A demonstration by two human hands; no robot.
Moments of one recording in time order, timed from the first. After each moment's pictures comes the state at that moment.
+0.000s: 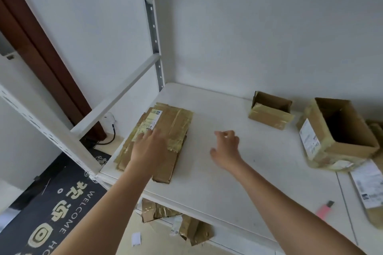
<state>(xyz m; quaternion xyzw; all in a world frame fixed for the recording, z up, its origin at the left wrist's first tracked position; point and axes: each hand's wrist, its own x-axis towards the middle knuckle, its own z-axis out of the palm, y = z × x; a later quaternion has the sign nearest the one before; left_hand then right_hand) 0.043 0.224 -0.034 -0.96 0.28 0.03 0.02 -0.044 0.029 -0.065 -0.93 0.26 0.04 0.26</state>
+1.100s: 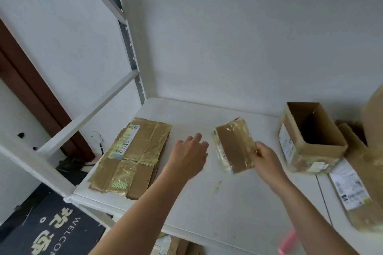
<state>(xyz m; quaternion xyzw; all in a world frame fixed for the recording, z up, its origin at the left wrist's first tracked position) -0.015 0.094 -0.024 -0.89 0.46 -0.01 -0.01 -0.145 -0.083 -0.051 -0.81 0.32 -0.15 0.46</state>
